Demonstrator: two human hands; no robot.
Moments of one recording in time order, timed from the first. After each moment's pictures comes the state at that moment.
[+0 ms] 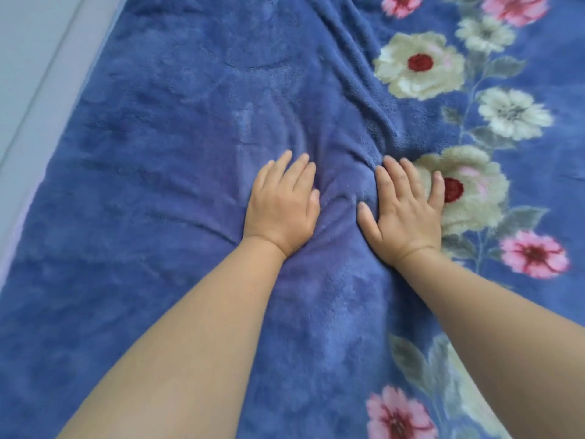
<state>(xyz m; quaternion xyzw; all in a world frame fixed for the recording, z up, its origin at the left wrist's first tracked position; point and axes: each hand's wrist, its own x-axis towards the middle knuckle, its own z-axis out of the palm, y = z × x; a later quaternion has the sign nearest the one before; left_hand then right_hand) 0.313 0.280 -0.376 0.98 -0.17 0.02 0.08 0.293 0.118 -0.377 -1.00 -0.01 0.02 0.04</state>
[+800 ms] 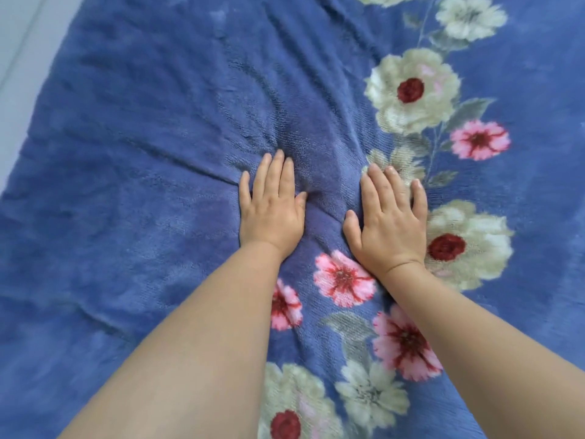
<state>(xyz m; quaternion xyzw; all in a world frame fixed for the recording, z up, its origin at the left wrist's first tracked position) 0.163 0.237 -0.378 0.99 0.01 -0.09 0.10 0.148 0.097 -0.377 -1.00 -0.03 -0.01 0.03</state>
